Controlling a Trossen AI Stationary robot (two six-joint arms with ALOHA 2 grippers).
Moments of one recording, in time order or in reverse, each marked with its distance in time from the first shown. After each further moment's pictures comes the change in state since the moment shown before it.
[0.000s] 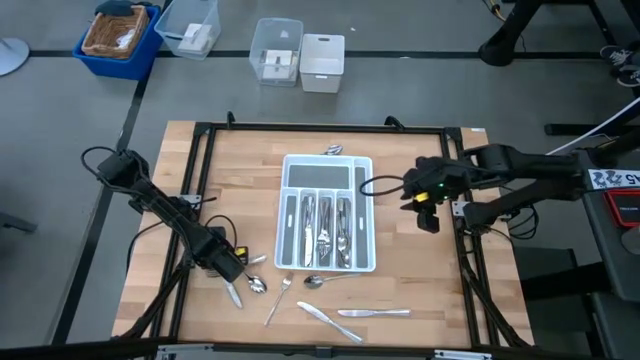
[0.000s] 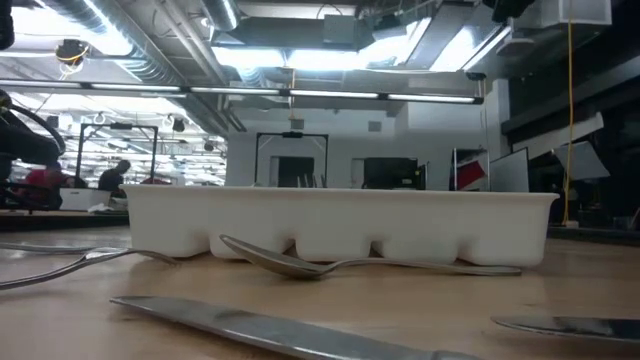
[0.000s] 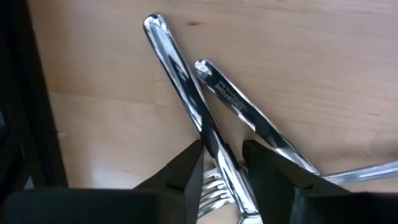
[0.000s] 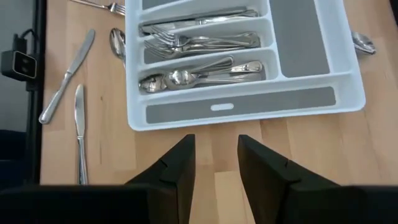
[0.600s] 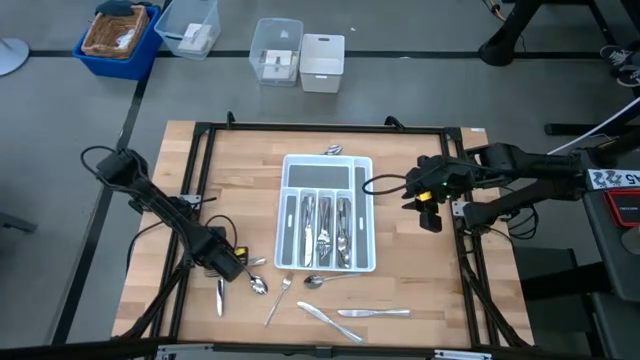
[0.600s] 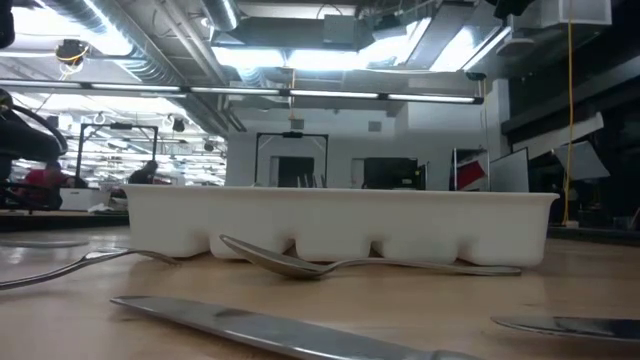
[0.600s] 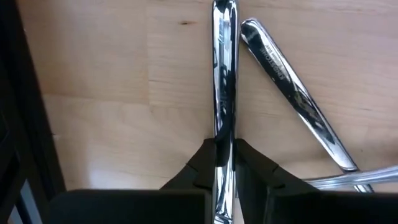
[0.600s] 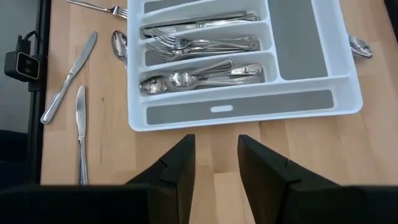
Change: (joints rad) left arm -0.001 -0.027 -0.003 0.009 -0.011 0.017; right arm -0.001 -0.017 0.000 0.000 0.000 -0.011
